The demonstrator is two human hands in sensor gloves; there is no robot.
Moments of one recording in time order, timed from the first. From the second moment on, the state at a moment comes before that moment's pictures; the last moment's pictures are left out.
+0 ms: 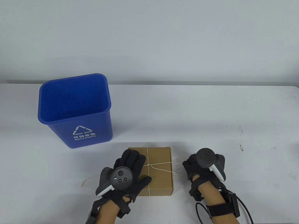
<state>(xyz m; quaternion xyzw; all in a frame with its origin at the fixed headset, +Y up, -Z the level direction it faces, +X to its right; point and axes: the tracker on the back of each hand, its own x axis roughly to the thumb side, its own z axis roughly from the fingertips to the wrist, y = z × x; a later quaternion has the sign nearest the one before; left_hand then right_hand) -0.121 -0.714 -0.231 -0.04 -0.22 0.25 0.94 0.192 -0.758 -0.302 0.02 0.09 0.96 0.26</state>
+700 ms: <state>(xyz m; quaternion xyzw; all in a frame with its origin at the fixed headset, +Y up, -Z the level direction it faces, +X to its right) -0.123 -0.714 -0.232 -0.05 -0.22 0.25 0.94 0.195 -0.759 -0.304 -0.03 0.10 0.99 0.13</state>
